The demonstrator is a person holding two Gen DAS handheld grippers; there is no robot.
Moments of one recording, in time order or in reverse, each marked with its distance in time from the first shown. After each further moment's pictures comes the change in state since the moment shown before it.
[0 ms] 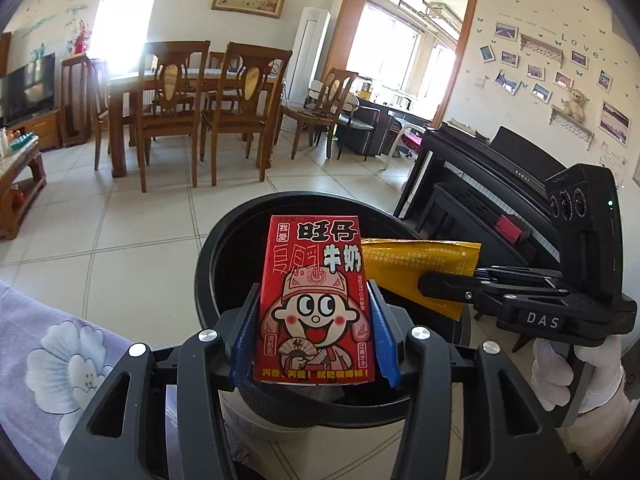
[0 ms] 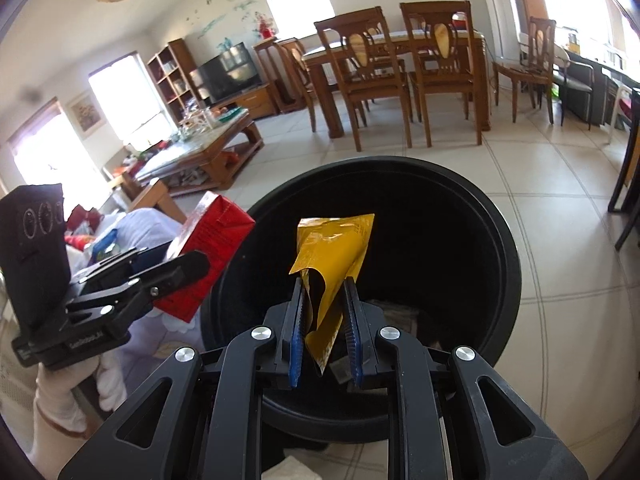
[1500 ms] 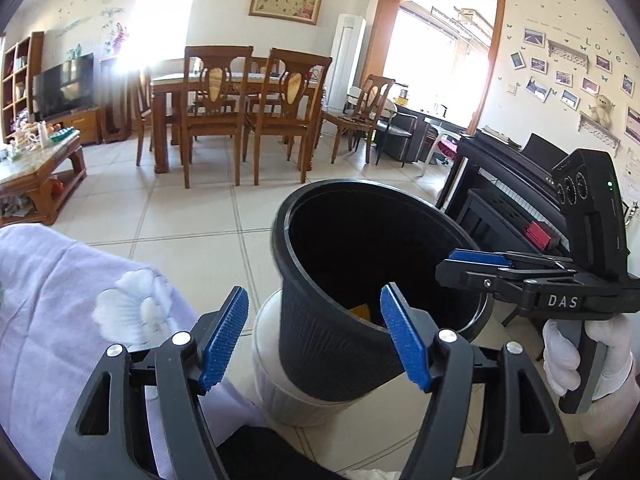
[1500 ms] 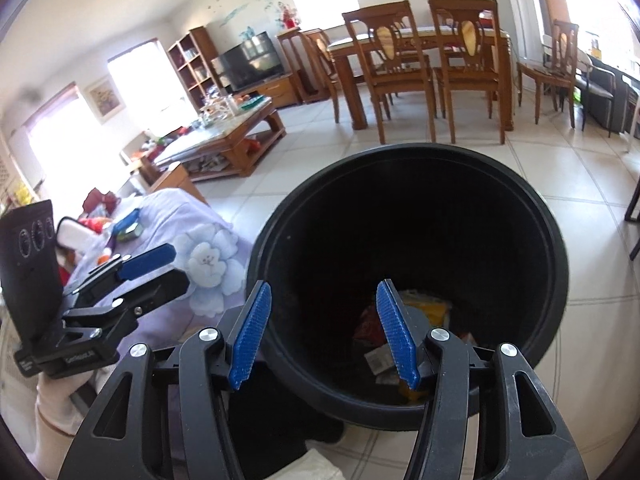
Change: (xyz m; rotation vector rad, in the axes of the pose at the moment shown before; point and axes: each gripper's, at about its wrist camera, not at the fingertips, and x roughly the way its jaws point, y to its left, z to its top) left arm -0.081 0.020 -0.049 -0.050 -0.031 0.174; right arm 0.016 0.053 -0.005 -0.066 0.040 0.079
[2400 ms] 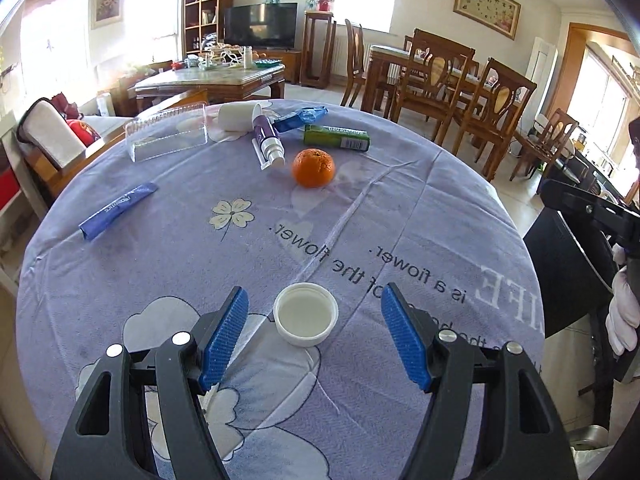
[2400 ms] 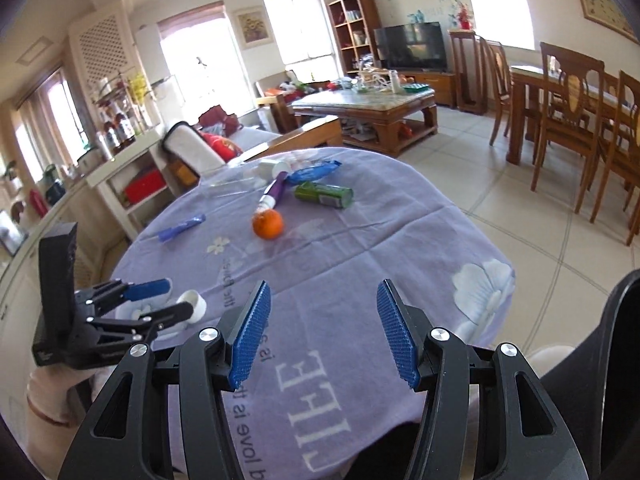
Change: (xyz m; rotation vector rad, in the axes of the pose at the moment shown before) left arm -0.182 0.189 -0.122 -0.391 0.088 0.544; right arm 0.095 0.294 0.010 -0.424 0.072 0.346
